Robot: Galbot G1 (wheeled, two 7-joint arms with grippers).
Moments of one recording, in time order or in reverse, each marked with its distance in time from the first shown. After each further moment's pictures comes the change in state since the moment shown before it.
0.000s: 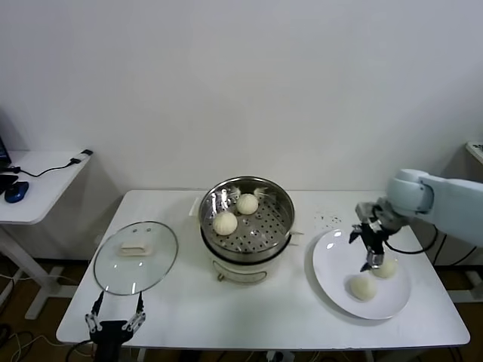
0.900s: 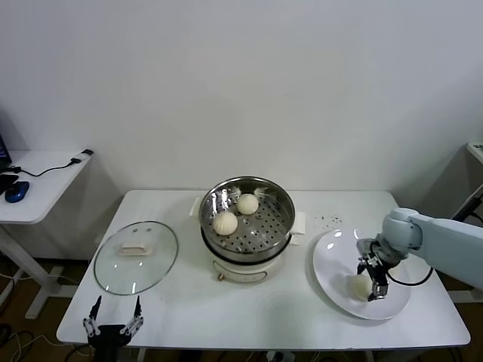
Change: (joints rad) left arm 0.005 -0.006 -0.011 0.016 0.012 -0.001 -0.002; right arm -0.293 0.033 0.176 -0.125 -0.126 0.010 0.001
